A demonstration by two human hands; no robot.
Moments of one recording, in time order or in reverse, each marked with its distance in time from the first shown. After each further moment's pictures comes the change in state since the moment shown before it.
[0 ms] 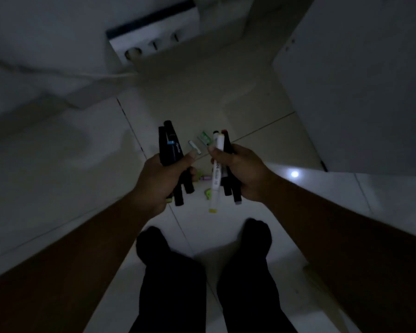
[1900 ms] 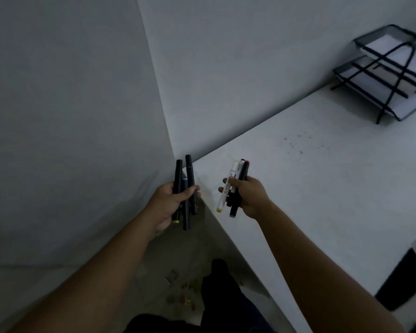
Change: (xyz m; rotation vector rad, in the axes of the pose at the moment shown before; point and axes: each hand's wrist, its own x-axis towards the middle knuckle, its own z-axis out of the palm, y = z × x) left_hand -0.371 0.526 0.211 0.043 -0.266 0.351; right_hand -0.411 -0.517 -0.114 0.188 0.217 -0.360
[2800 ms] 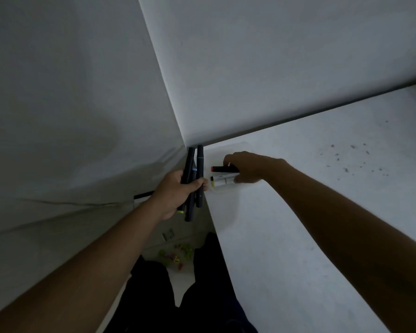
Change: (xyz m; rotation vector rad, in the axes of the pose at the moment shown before) left_hand 0.062 -0.010 0.032 0.033 0.235 -0.135; right_hand 0.166 -0.052 0.014 -1.821 -0.823 -0.498
